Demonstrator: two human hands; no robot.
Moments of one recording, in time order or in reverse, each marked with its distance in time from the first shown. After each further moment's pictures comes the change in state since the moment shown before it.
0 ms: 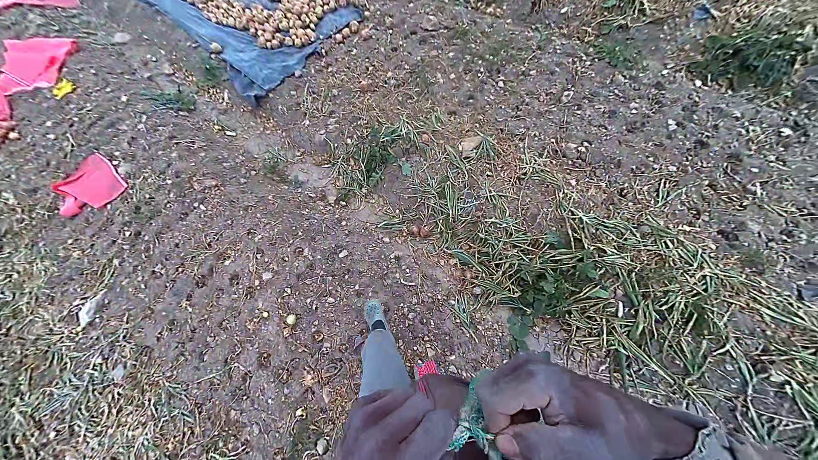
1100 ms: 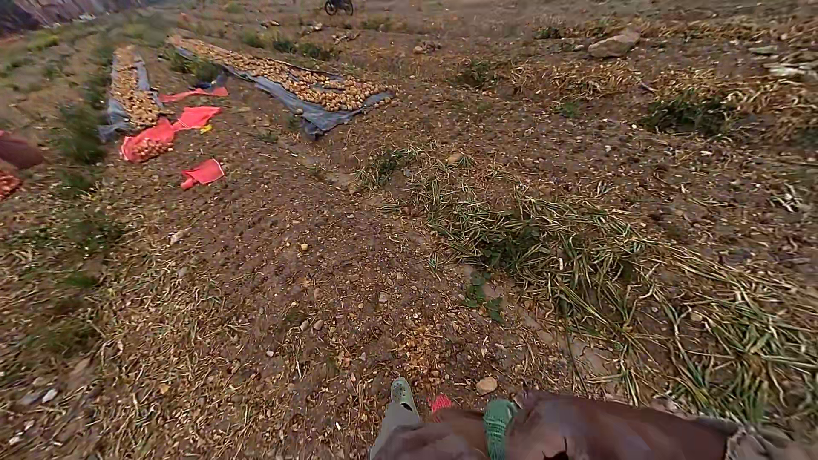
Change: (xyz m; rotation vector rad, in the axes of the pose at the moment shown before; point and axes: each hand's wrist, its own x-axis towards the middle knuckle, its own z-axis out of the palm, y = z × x) left_hand -0.540 0.610 0.439 -0.042 0.019 0.106; right_hand -0.653 -0.128 0.575 -0.183 -0.400 -0.022
